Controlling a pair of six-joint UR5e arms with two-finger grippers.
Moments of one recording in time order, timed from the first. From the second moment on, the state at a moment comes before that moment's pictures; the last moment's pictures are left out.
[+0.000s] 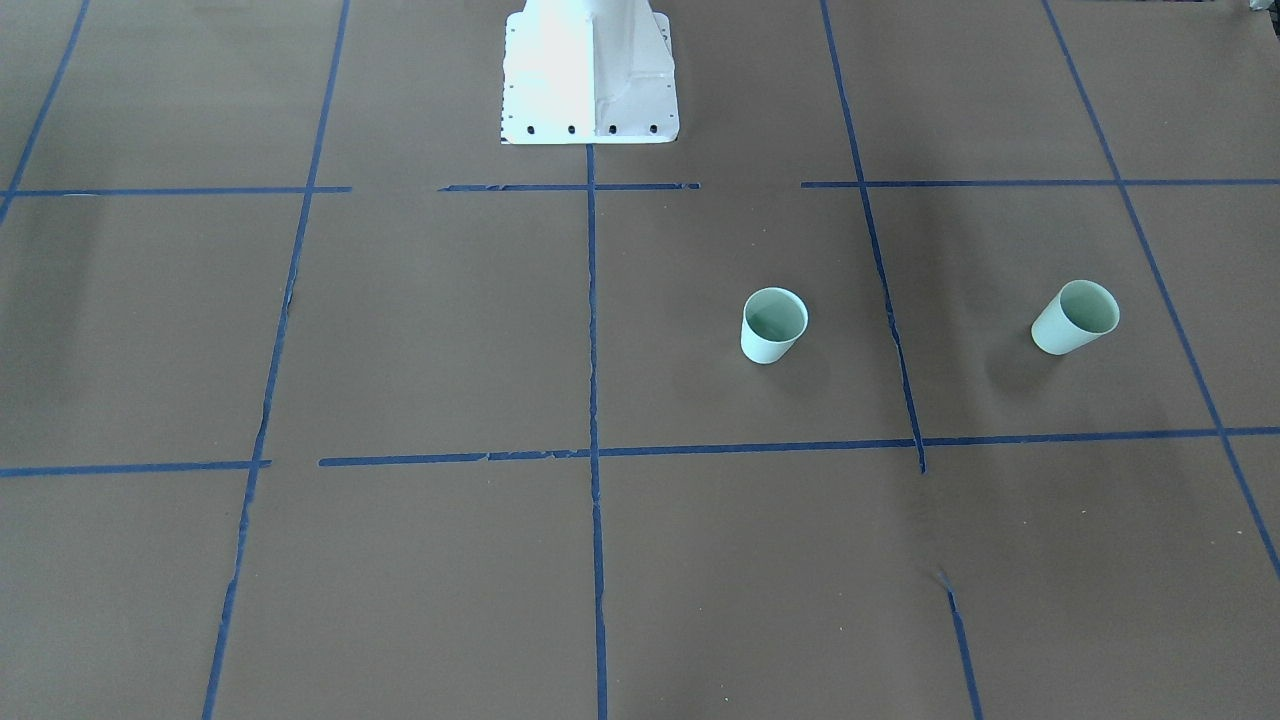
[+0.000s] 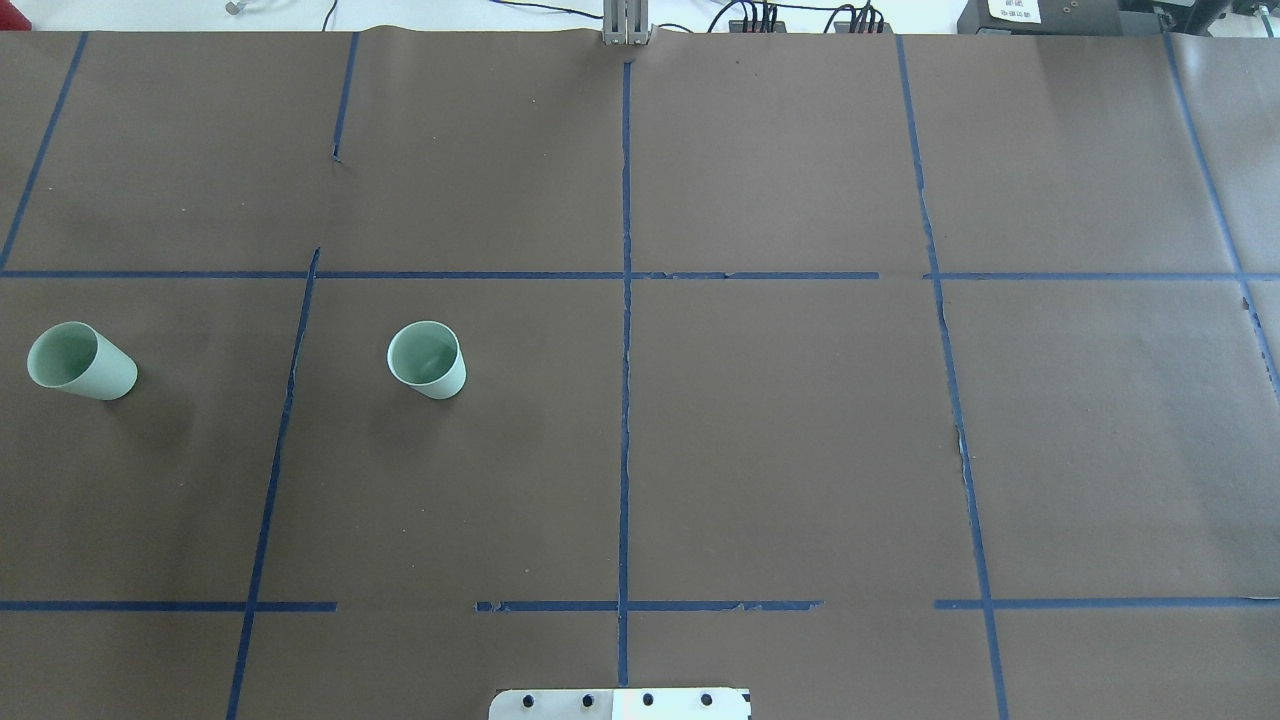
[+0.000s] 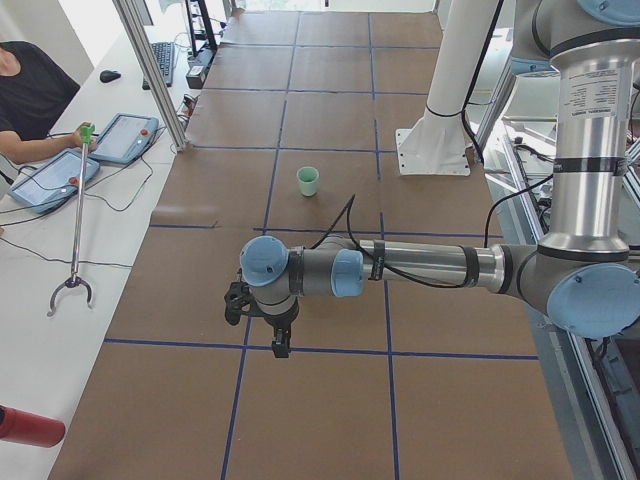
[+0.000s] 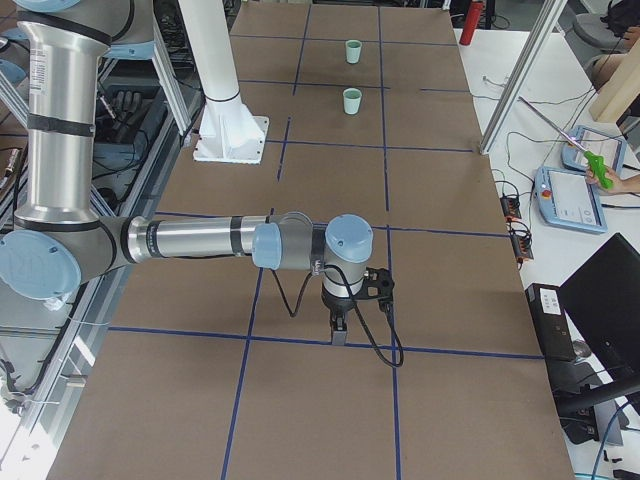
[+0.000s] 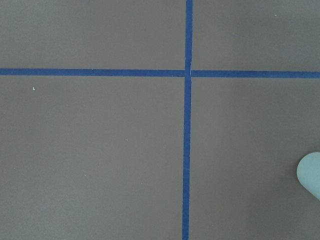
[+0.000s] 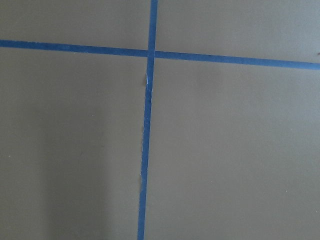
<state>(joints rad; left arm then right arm) -1.55 -1.53 -1.65 -1.52 -2.37 -0.01 1.55 -1.70 1.79 -1.68 2.26 -0.04</state>
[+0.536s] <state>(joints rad) -1.55 -1.55 -1.67 -1.52 -2.37 -0.01 1.55 -1.70 1.79 -1.68 2.26 -0.04</state>
